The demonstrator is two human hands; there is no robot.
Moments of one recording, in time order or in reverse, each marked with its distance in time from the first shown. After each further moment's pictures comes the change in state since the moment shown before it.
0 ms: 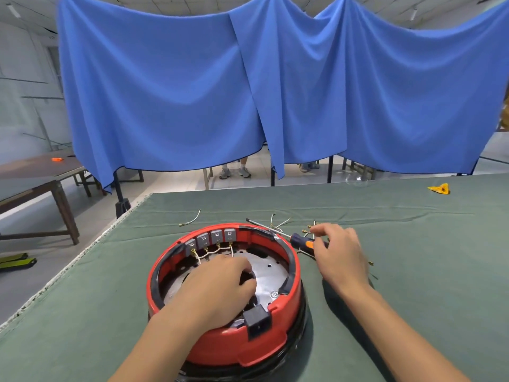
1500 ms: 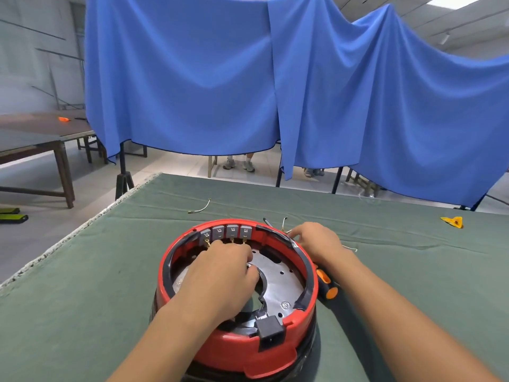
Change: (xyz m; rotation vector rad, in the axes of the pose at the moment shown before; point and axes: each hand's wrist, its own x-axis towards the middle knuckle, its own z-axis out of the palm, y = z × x) left_hand 0.006 -0.011 -0.001 -0.088 0.207 -0.155; right_hand 0.078 -0.026 0.056 -0.556 -0.561 -0.237
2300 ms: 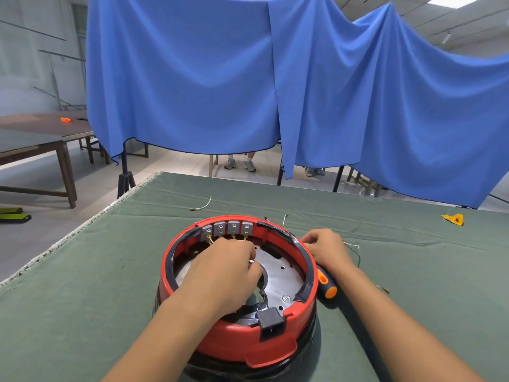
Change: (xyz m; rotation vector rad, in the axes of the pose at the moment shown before) left_hand -0.005 0.004 -0.006 -0.010 0.006 0.047; right_hand -0.026 0.015 0.016 0.478 0.140 0.147
